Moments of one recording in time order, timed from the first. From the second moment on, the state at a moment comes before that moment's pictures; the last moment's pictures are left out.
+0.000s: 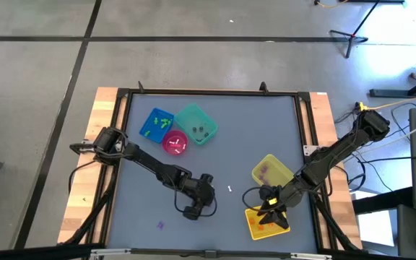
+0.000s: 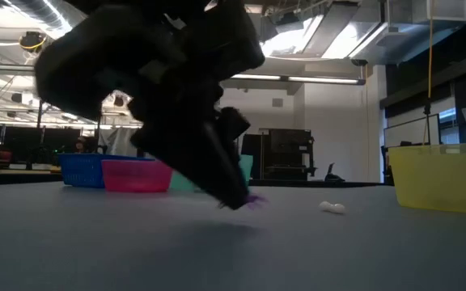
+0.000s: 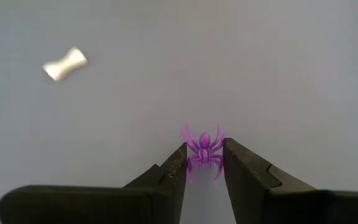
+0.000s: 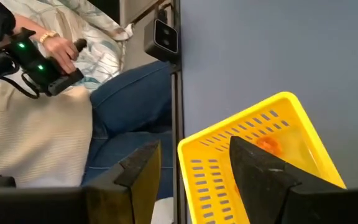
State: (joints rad) left arm -0.33 1.99 1.12 0.02 0.04 -0.05; right arm 0.71 1.27 0.64 0.04 -0.06 0.99
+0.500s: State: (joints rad) left arm -0.30 1.99 1.12 0.25 -0.12 -0.04; right arm 0.71 1.27 0.64 0.06 0.04 0.99
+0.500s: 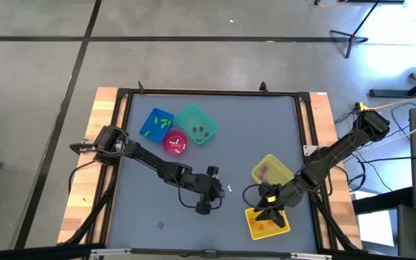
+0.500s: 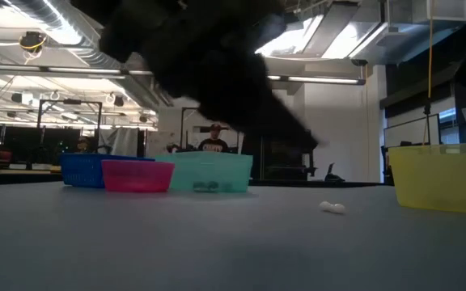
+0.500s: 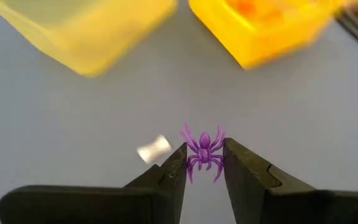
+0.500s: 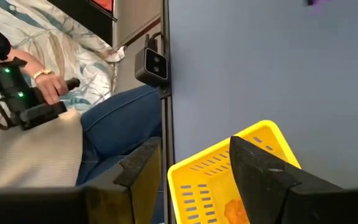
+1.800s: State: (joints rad) left arm -0.17 2.23 1.46 0.85 -0.22 0.04; right arm 0.50 1.07 0.88 0.05 -0.07 0.31
